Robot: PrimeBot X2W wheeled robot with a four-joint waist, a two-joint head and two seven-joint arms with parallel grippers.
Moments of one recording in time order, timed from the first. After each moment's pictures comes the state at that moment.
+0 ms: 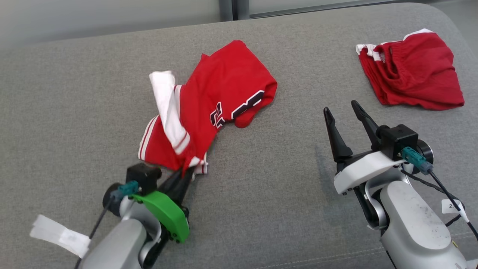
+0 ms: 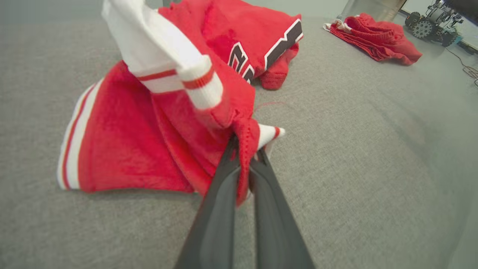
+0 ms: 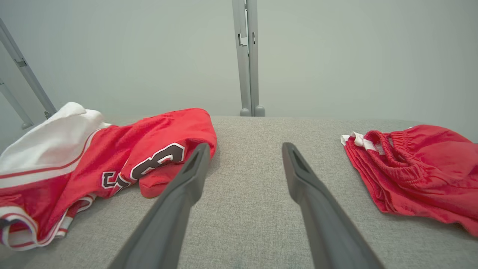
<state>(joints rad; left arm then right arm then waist) -0.42 0.20 -0.73 0.52 -0.66 -0.13 -0.26 -0.28 -0.13 0.35 0.29 0.25 -0.03 -0.25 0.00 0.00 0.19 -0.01</state>
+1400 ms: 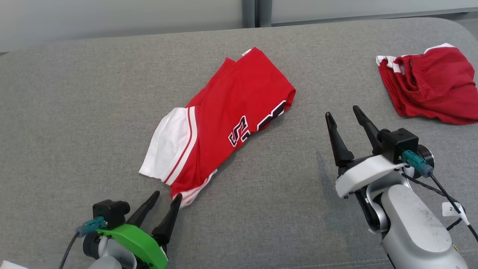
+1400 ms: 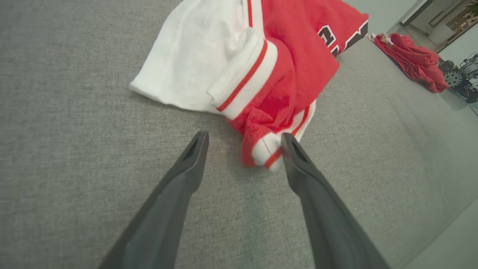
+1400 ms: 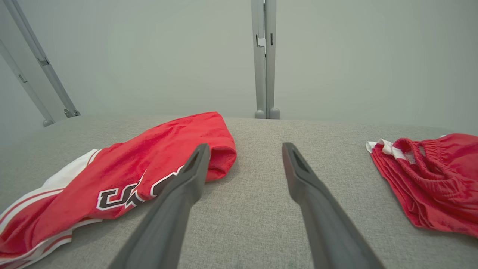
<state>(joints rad) -0.22 0.26 -0.66 0.46 -0.86 -0.13 -0.25 -0.27 -0.14 0.35 0.31 0.26 -0.03 -0.25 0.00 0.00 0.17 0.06</state>
